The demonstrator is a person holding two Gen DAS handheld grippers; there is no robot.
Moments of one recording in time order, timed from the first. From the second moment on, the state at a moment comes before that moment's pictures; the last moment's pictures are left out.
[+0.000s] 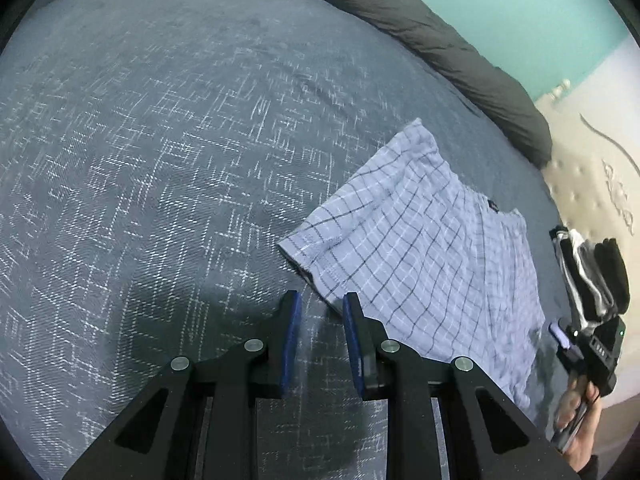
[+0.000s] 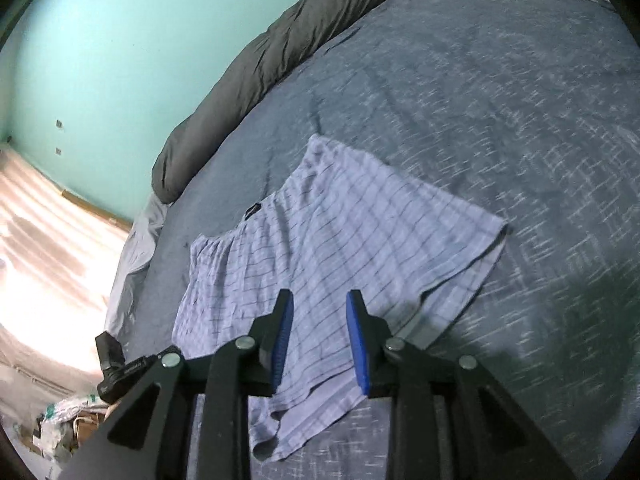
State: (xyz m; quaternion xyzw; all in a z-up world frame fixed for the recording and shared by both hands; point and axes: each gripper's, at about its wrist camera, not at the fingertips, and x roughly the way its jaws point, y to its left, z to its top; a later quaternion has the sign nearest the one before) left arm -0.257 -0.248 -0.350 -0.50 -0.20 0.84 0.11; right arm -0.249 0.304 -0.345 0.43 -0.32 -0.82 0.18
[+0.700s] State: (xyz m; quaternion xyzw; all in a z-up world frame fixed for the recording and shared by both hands) left arm -0.251 -0.253 -0.341 -0.47 -0.22 0.85 0.11; right arm -0.253 0.301 -0.357 0.44 -0.35 -0.81 0.19
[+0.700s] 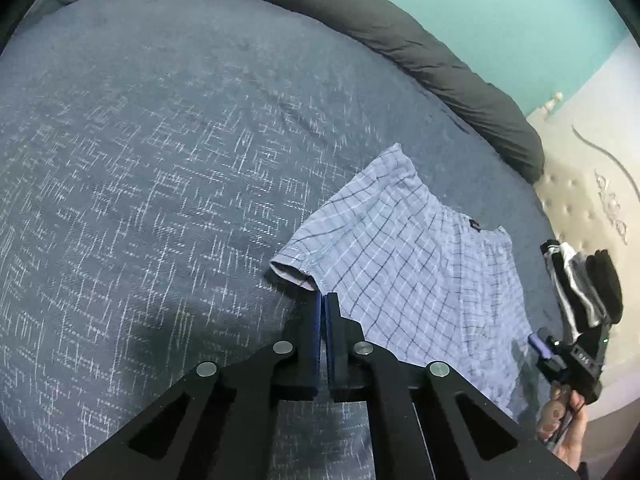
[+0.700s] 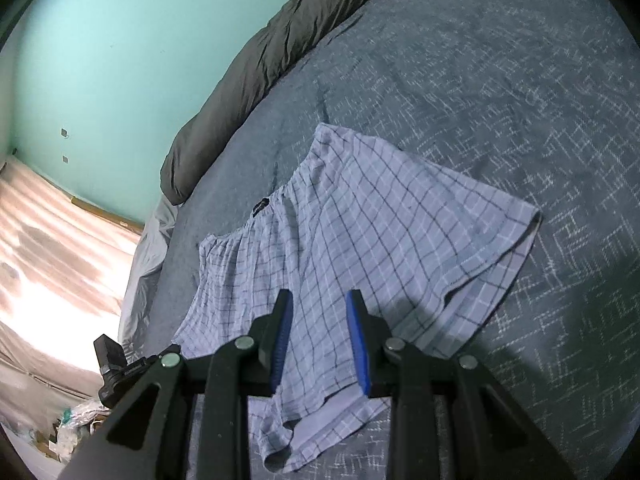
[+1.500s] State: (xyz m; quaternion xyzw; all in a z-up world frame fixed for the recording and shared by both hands) left arm -0.254 -0.257 -0.349 -0.48 -0.20 0.85 0.09; right arm -0.255 0.296 -0.358 0.44 -0.35 -0.80 0.20
